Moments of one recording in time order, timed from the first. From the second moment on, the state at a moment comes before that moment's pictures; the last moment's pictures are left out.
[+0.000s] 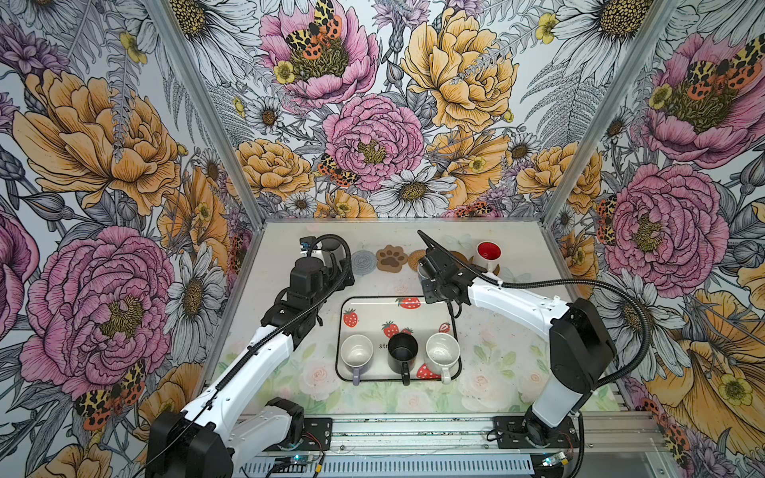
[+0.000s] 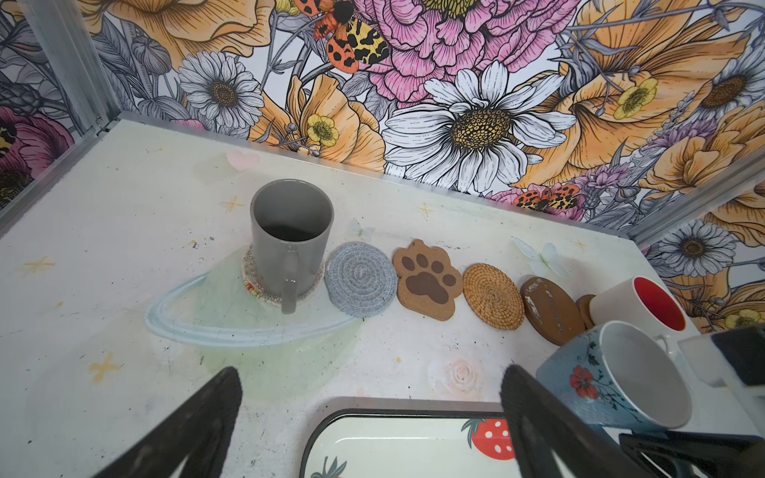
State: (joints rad) left arm -0.35 1.06 0.80 -0.12 -0.20 -0.40; right arm 0.65 1.72 1.31 -0.67 0.26 0.36
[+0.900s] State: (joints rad) left arm -0.35 1.09 0.79 -0.12 -0.20 -0.40; right arm 0.42 1.80 1.45 -0.67 0.27 0.26
